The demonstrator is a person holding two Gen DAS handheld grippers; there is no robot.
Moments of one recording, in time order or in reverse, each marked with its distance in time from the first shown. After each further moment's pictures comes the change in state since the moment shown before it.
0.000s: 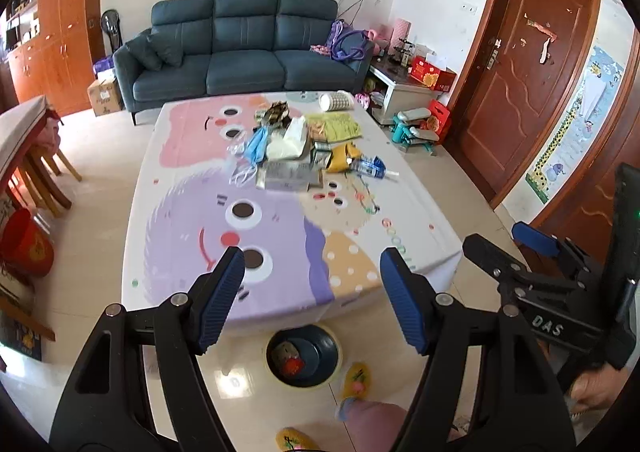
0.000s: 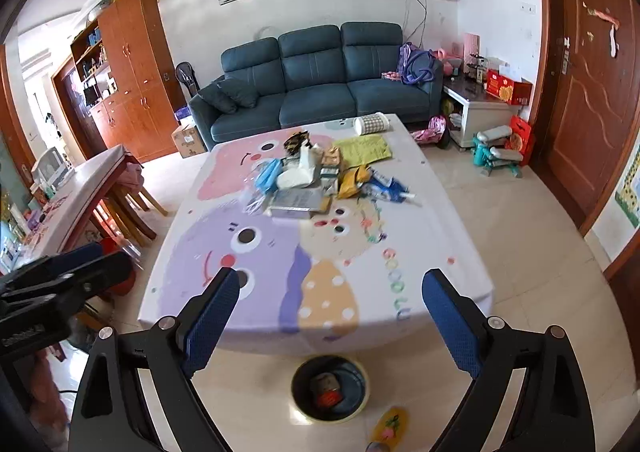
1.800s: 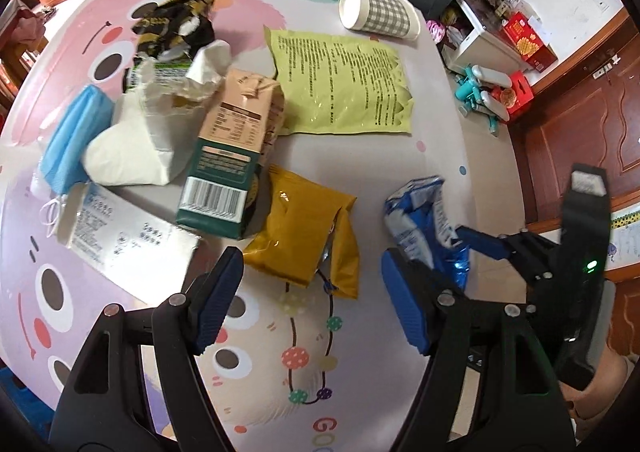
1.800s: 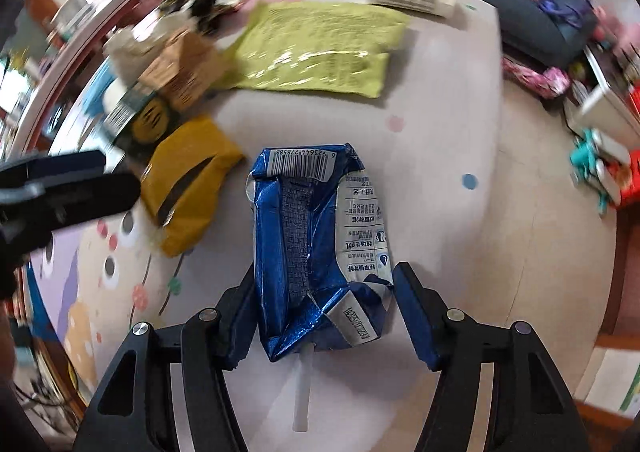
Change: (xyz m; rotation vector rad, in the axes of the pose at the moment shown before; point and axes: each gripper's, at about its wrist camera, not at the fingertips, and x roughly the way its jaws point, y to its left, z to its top) left arm 0.490 -0.085 0.156 -0.333 0.428 0.121; right arm 0.515 -0.211 0.153 -0.424 0.563 0.223
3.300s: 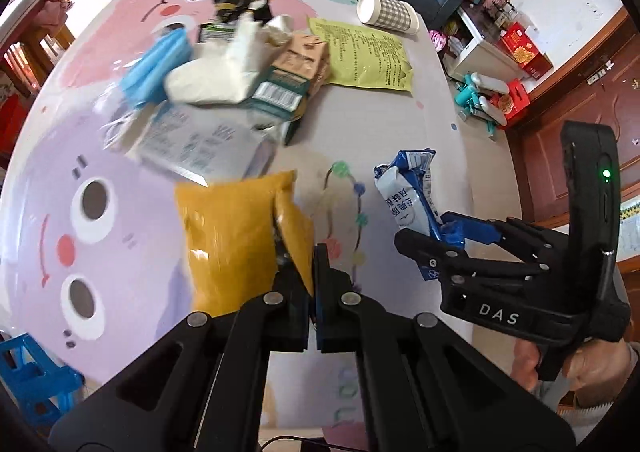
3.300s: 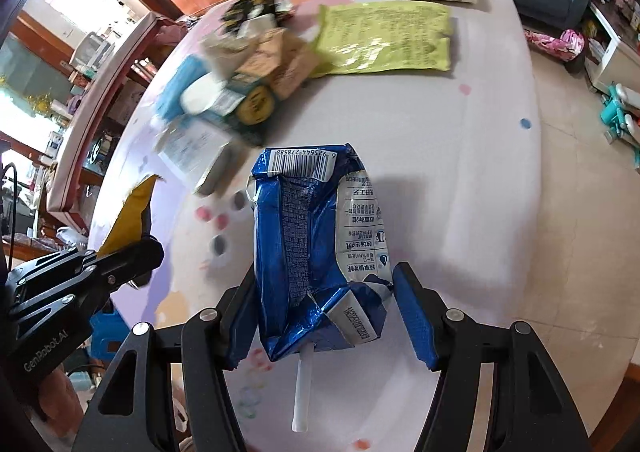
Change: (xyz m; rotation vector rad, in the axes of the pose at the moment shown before) left arm -0.078 0.044 -0.102 -0.029 -0.063 -0.008; right arm -0.053 0.076 -0.057 0.103 -0.010 0.181
